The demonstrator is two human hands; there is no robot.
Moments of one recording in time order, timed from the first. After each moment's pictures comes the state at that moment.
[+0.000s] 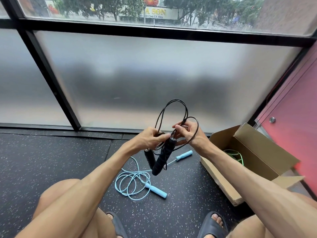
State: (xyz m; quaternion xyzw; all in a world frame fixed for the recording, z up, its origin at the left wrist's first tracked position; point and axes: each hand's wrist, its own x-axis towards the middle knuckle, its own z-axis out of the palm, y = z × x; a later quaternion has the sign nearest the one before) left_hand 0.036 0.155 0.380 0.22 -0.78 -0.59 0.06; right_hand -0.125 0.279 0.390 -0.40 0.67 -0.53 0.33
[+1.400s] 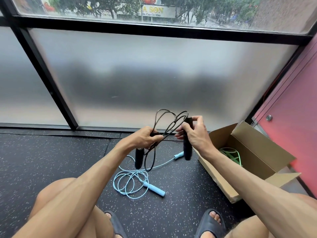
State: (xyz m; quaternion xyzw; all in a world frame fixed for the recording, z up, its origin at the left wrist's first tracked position) left_hand 0.034 0.148 0.379 0.25 -0.84 -0.49 0.02; right_hand -0.125 0.293 0.396 -0.34 0.67 -0.61 0.27
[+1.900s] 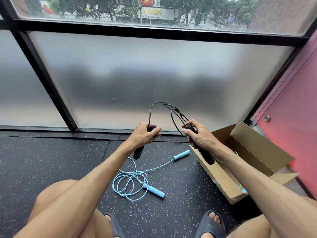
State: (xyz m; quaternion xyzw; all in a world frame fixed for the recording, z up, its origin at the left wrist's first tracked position) left_hand 0.026 0.147 0.376 0.32 -0.80 -0.48 0.18; right_hand -0.159 0.308 0.397 -0.43 0.75 -0.41 0.30
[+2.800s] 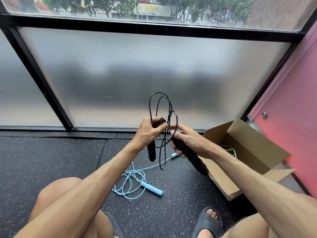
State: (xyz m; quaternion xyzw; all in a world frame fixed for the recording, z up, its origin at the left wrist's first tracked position) left_hand 0.004 0.170 0.378 0.24 -0.76 -0.54 0.27; right_hand -0.130 0.310 0.399 -0.39 0.63 -0.44 0.51
